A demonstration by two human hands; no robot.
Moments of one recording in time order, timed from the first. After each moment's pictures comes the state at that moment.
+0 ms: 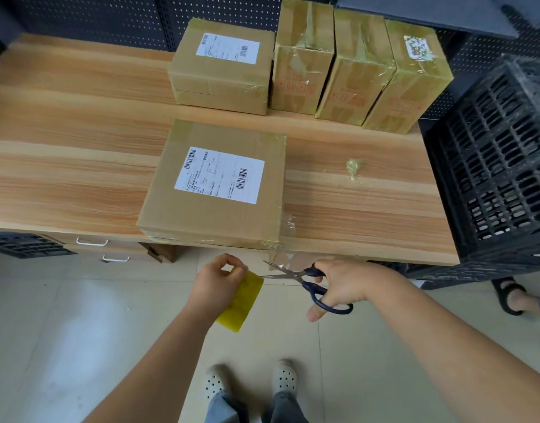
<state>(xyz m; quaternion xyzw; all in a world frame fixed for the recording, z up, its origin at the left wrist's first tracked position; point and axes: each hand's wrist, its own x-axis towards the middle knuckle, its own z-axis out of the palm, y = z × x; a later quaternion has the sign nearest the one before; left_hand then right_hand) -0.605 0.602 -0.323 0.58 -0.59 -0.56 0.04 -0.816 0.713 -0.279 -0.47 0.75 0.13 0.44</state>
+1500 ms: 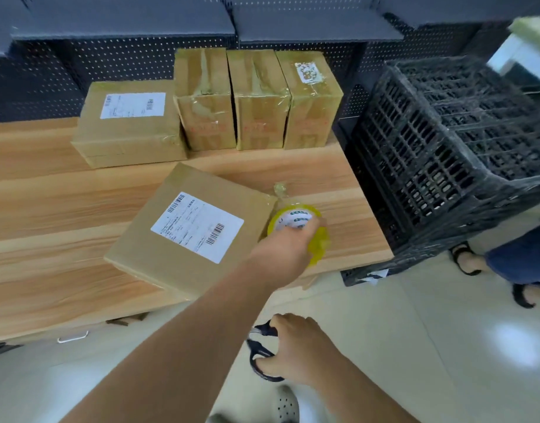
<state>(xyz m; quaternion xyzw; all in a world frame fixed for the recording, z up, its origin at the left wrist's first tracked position) -0.823 0.638 -0.250 0.11 -0.95 -0.29 -0.09 -0.782 0.779 -0.305 -0.43 0.84 -0.05 0.32</state>
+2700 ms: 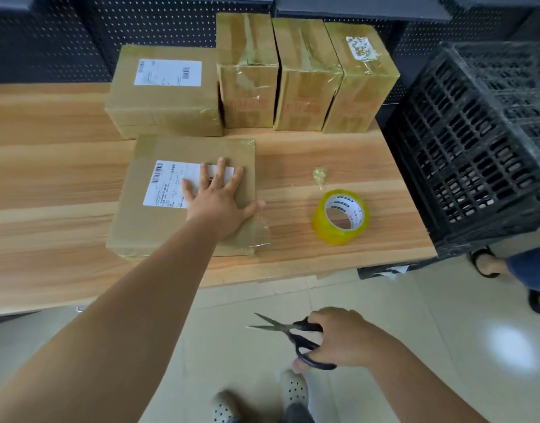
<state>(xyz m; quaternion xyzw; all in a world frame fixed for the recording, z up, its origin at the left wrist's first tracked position) -0.759 0.472 -0.302 0.34 -0.93 -0.12 -0.10 -0.791 0.760 -0.289 -0.34 0.81 0.02 0.47</state>
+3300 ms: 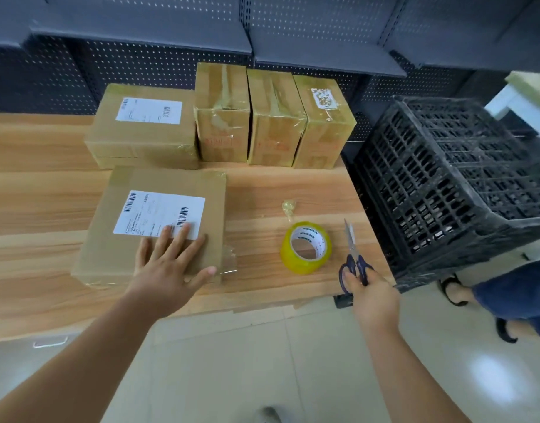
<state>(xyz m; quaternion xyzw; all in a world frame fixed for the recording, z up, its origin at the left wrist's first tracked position) -0.686 0.505 -0.314 0.31 -0.94 -0.11 -0.02 -0.906 0.798 -0.307 -0.05 0.95 -0.31 0.09</state>
